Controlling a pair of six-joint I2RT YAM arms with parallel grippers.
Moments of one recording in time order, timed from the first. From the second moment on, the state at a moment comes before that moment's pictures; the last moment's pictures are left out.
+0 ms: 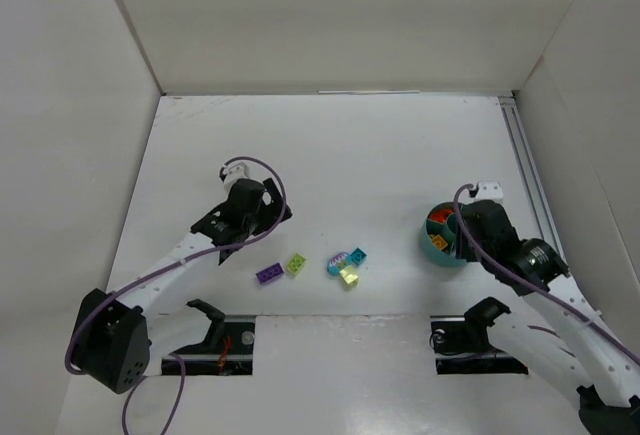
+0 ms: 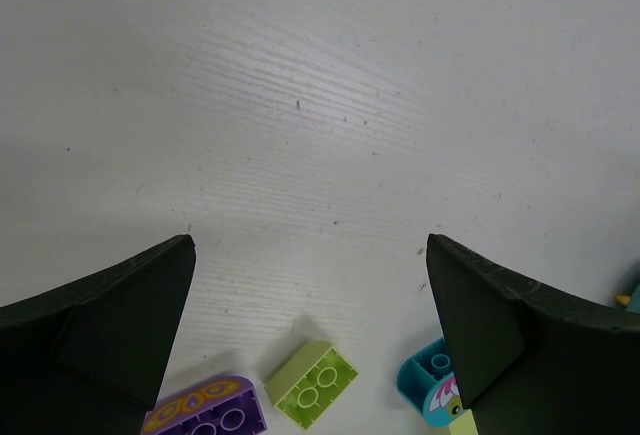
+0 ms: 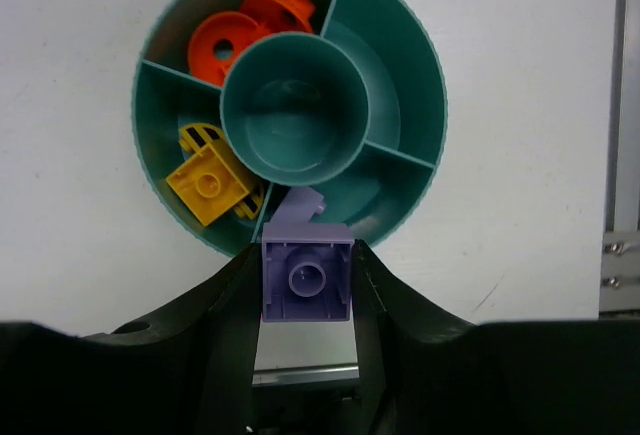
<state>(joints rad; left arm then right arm) -0.50 1.07 0.61 -0.32 -0.22 -0.83 0.52 0.66 0.78 -0.99 0.45 0.32</state>
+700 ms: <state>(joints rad) -0.50 1.13 0.61 -0.26 -0.18 -0.79 0.52 0.64 0.71 -0.93 0.59 0.48</state>
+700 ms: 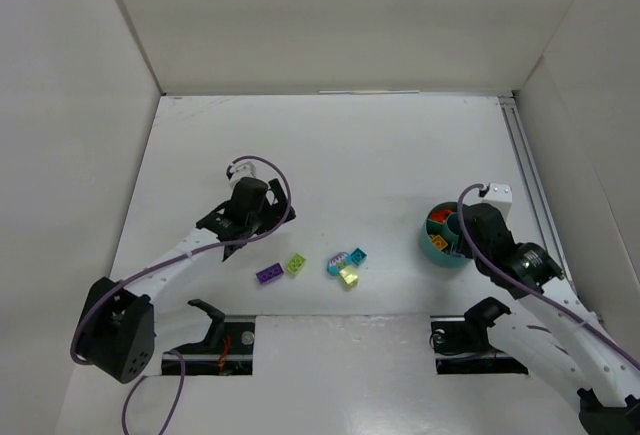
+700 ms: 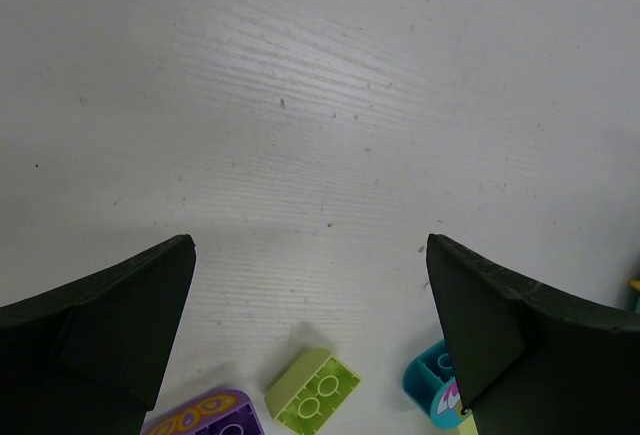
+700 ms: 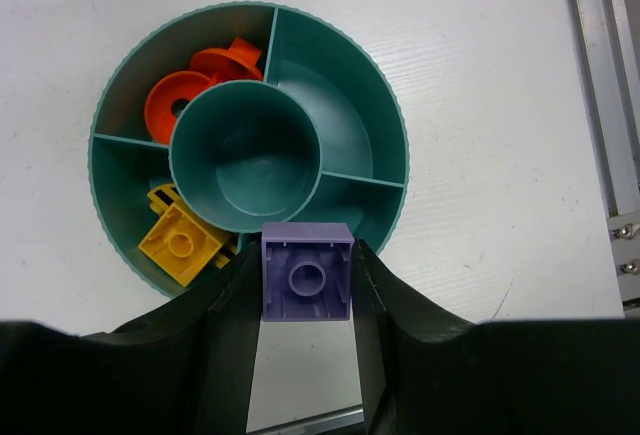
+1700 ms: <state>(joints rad) -0.50 1.15 0.62 -0.28 -0.18 -0.79 0.51 0.63 0.63 -0.85 0.63 0.46</state>
